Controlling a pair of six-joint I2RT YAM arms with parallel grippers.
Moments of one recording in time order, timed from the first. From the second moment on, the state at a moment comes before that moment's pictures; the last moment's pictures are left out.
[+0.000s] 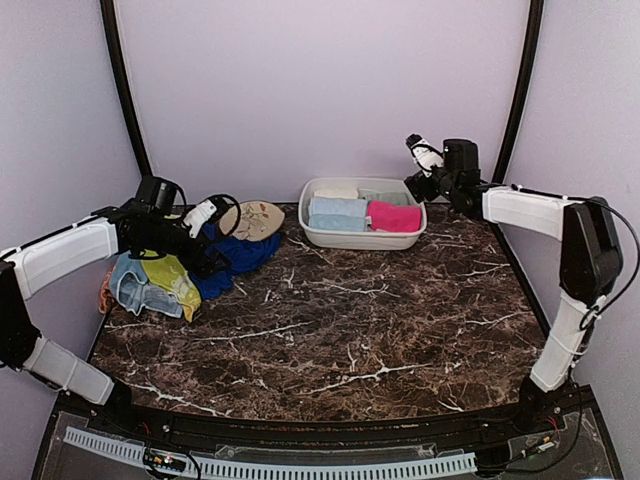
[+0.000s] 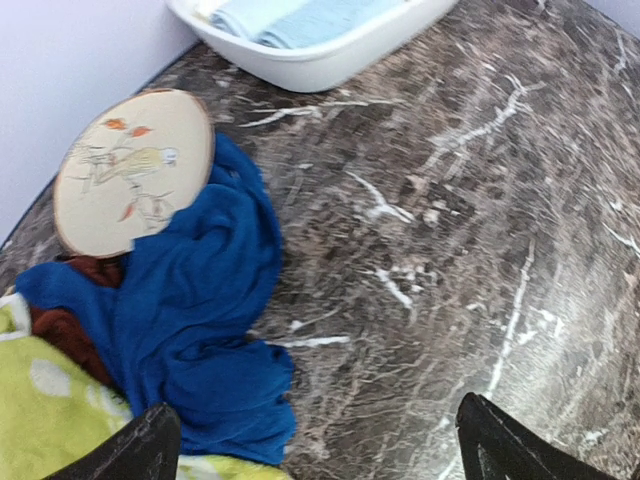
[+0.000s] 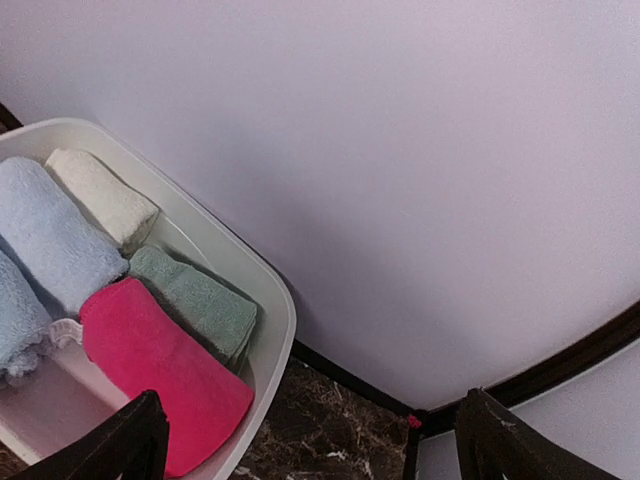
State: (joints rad) left arm -0.33 1.38 1.06 -0.53 0.30 0.42; right arm 0.36 1.85 1.44 0.13 0.22 -0.59
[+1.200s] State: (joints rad) left arm 0.16 1.22 0.77 -0.30 0.39 0.31; right arm 0.49 1.33 0.95 0.12 0.14 0.34
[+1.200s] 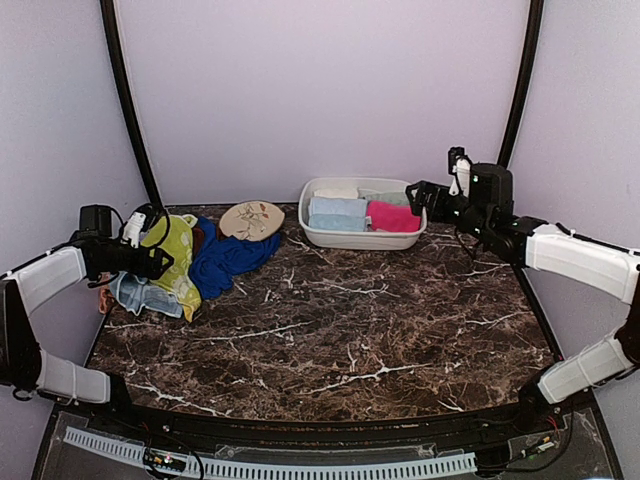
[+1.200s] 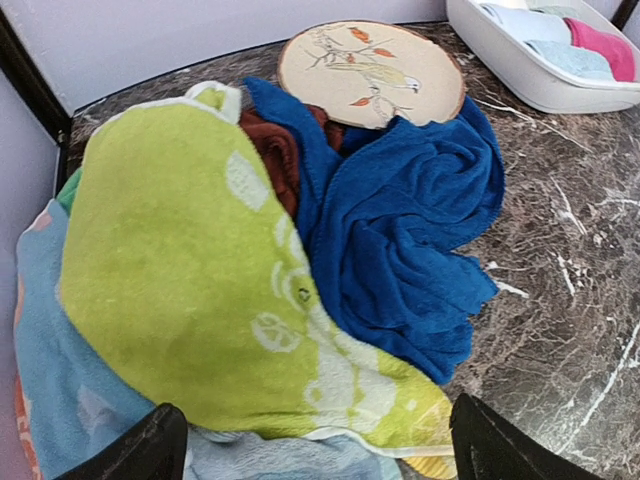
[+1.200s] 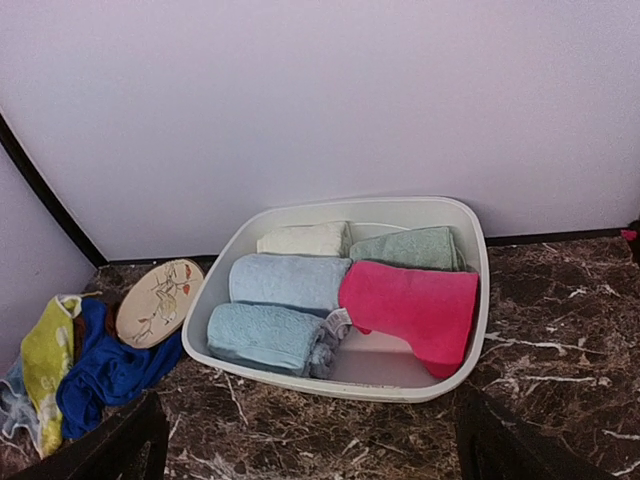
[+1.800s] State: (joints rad) left arm 0.29 1.58 0.88 -0.36 0.48 0.33; right arm 0.53 1.52 1.07 0.00 -0.02 0.43
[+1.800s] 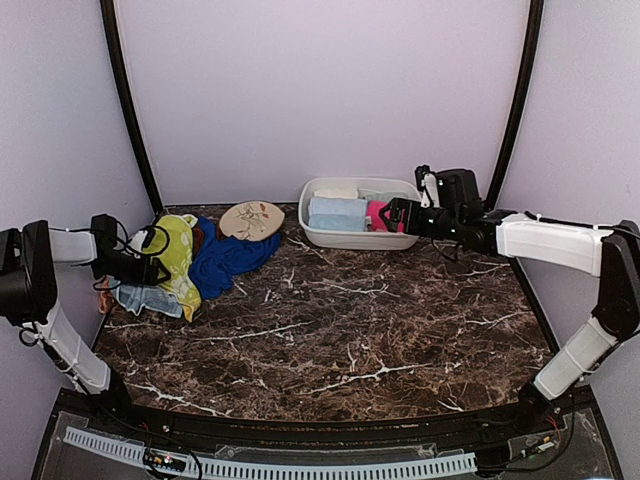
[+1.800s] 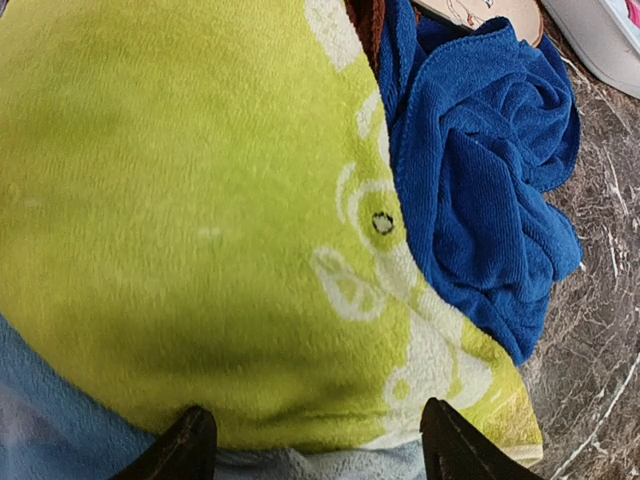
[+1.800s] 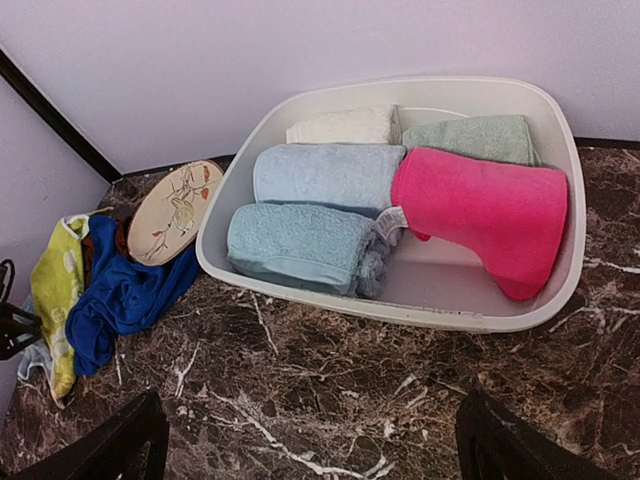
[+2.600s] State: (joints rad) left arm 0.27 1.80 1.03 -0.40 0.52 0.22; right arm 0.83 1.56 1.12 -0.13 0.22 0.38
